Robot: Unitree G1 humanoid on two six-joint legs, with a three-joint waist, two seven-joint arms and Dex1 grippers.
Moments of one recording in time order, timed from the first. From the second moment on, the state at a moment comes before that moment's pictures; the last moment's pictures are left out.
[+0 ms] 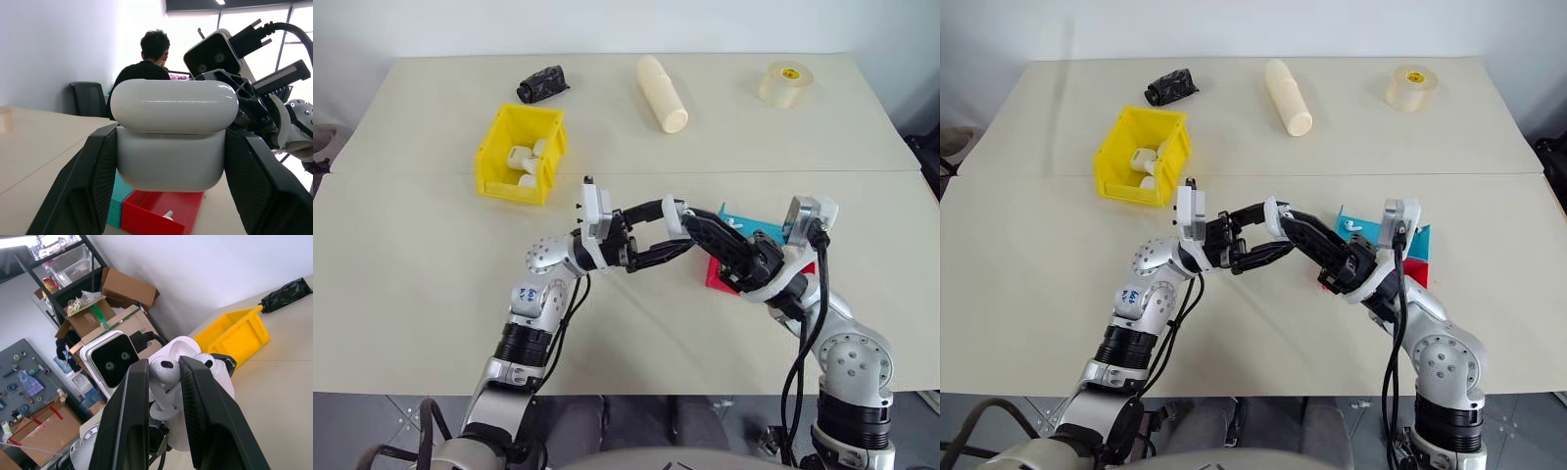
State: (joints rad) left arm -0.54 0.11 -0.09 0.14 -0.47 0.09 -1.04; right arm -0.17 -0.26 -0.21 -0.48 1.07 0.72 0.62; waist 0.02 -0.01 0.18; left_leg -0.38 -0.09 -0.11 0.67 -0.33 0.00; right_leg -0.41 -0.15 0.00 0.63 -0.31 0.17
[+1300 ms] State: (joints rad) left arm -0.58 0.45 -0.30 0.04 -0.15 0.13 -1.14; right arm -0.35 -0.64 0.07 -0.47 0.71 0.61 0.88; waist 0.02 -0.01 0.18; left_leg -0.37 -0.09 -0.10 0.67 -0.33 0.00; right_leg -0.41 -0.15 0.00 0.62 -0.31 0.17
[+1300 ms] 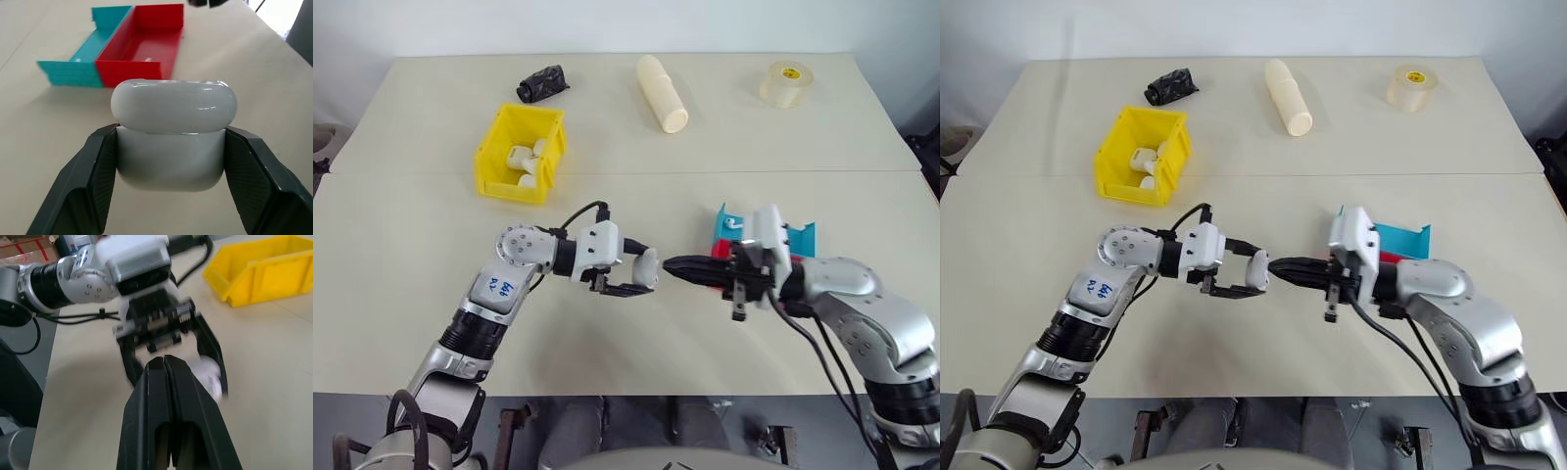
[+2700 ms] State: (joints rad) left arm -0.16 0.34 0.35 -0.15 -0.58 0.30 -0.52; right arm -0.07 -0.54 -0.13 -0.34 0.54 0.13 0.95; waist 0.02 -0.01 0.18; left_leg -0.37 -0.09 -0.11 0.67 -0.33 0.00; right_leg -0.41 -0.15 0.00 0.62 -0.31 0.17
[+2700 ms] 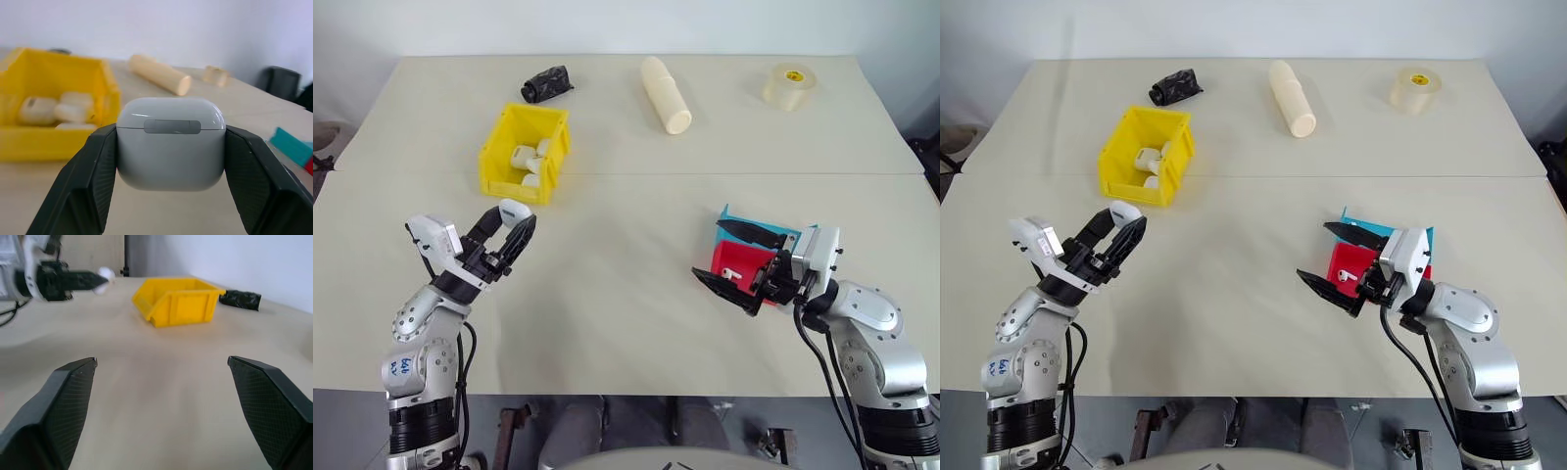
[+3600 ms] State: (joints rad) left arm -0.67 0.55 0.23 0.47 -0.31 0.21 -0.63; right arm -0.06 -0.54 -0.08 -0.35 0.52 0.13 0.90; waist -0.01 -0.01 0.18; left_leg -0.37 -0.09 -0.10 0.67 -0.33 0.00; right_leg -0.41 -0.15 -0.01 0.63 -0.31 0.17
